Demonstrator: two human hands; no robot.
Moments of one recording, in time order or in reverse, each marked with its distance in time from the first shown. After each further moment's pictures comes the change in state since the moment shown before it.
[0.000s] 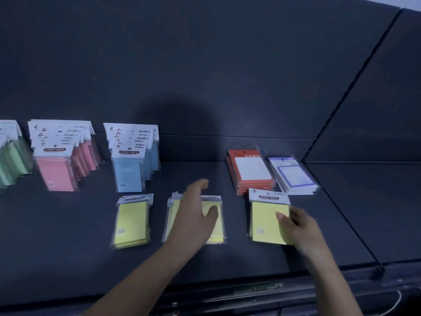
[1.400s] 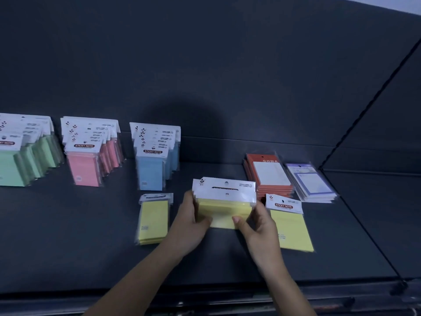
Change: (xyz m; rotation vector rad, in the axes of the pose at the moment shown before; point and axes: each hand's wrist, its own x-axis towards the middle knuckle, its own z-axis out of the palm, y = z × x) left_hand -0.006 -0.043 -0.034 -0.253 -0.056 -0.133; right_hand -0.039 -0.022 0.104 0.191 -0.177 -0.361
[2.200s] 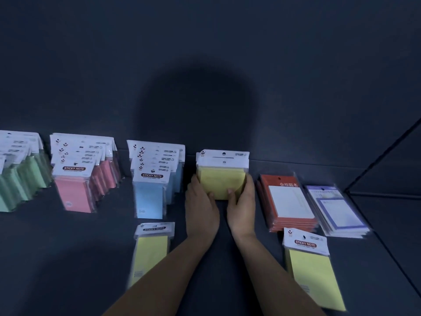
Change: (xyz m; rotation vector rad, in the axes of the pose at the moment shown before) left_hand 0.124 -0.015 0.028 0.397 0.469 0.014; right_hand 0.133 0.011 0.070 -0.149 0.154 -0.085
